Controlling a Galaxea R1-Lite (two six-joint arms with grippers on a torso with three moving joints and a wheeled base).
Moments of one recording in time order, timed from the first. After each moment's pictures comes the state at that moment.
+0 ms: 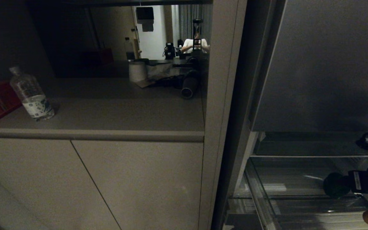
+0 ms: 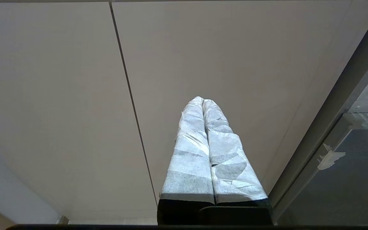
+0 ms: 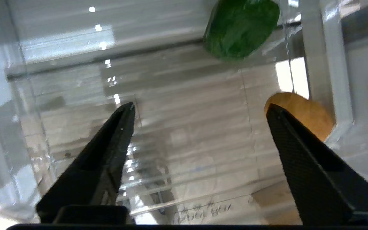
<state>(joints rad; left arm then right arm) 0.00 0.00 0.00 0.00 0.00 0.00 -0.26 1.56 -0.69 -0.01 -0.08 -0.05</state>
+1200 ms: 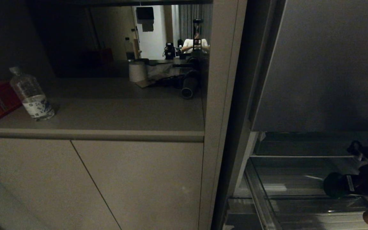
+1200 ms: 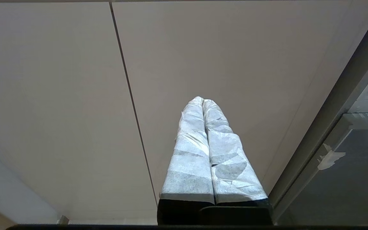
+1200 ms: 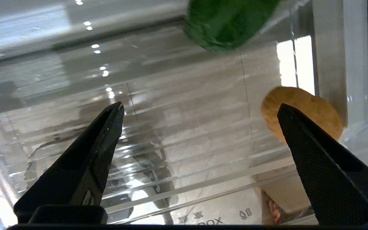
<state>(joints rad) 0.00 0.00 0.00 0.00 0.00 0.00 -0.35 1.78 -0.76 -0.01 -0.08 -0.09</state>
